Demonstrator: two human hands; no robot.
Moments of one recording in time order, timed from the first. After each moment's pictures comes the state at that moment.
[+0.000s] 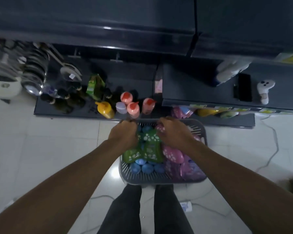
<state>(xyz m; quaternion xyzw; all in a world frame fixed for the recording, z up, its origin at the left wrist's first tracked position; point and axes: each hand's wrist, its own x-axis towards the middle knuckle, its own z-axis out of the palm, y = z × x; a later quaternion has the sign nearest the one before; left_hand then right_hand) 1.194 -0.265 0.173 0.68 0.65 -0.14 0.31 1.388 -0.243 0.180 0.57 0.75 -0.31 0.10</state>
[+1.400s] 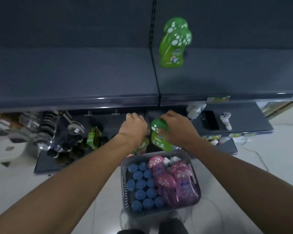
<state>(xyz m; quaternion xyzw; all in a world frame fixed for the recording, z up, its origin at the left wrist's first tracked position) 1.234 -0.210 0.343 0.80 0.58 -0.15 0.03 1.404 -0.224 0.355 0.60 0.79 -0.11 -0.05</state>
